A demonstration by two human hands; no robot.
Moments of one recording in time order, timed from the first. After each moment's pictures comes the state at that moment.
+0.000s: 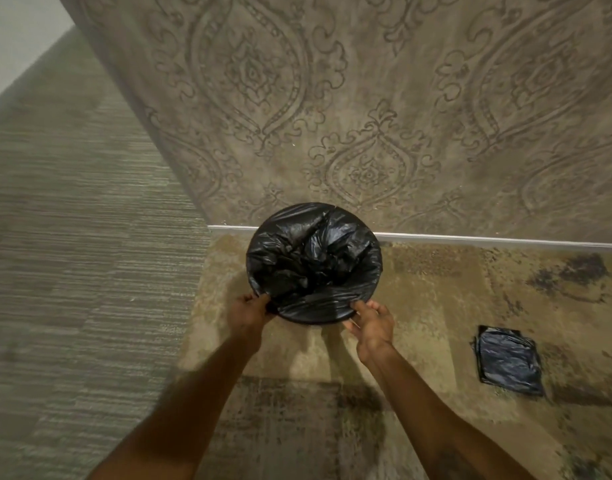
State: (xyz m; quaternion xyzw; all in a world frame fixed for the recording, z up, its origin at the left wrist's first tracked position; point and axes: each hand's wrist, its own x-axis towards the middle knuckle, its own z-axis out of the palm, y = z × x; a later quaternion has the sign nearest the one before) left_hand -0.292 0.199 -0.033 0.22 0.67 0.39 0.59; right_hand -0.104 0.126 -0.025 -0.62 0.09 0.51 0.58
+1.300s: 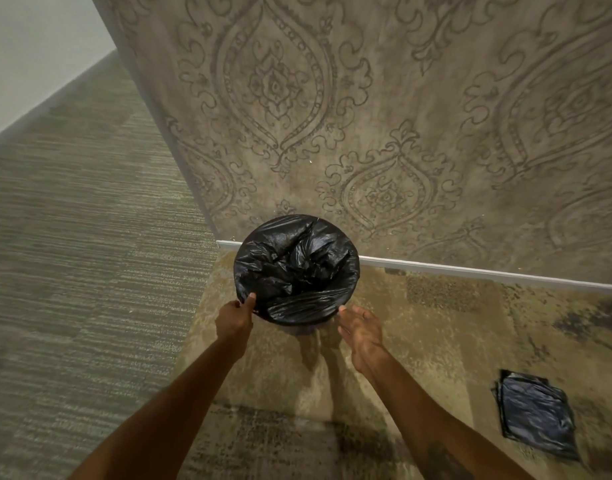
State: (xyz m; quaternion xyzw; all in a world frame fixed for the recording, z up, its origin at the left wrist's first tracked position) left_hand -0.321 0.239 -0.072 0.35 0.76 0.29 0.47; right_hand -0.111 0.178 -0.070 -0.64 -0.01 0.55 0.53
